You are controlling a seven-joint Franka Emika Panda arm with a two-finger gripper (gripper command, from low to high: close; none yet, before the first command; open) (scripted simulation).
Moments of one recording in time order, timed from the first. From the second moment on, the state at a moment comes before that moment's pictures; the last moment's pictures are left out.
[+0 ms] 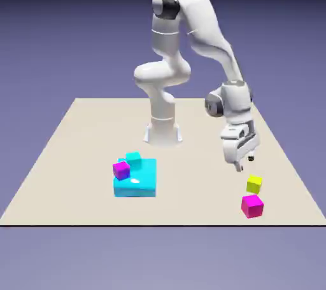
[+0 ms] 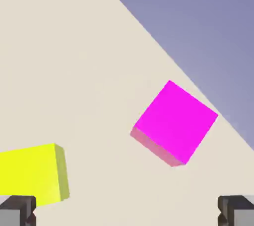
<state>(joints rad) 0.49 0.23 0.21 -2.55 0.08 3.00 0.36</state>
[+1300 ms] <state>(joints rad) -0.22 -0.47 0.07 -2.95 -0.05 2.67 1.04</state>
